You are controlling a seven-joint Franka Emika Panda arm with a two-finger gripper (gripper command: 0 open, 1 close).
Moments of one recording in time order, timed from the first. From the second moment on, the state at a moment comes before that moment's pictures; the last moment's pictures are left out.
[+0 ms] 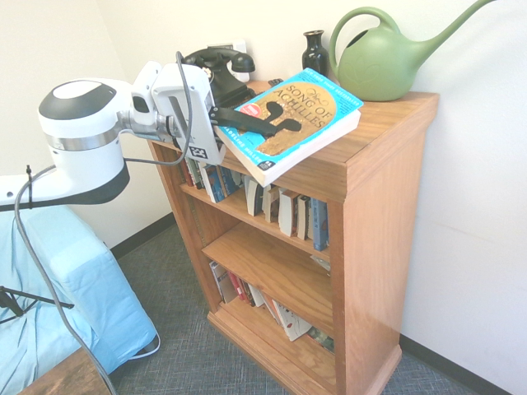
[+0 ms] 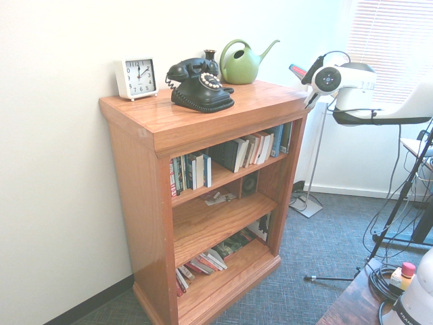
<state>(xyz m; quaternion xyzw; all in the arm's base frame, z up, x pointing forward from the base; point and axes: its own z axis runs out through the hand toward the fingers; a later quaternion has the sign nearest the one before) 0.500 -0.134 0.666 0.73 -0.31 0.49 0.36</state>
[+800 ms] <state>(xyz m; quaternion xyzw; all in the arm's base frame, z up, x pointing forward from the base) 0.355 -0.019 0.546 0.81 -0.36 0.45 0.13</state>
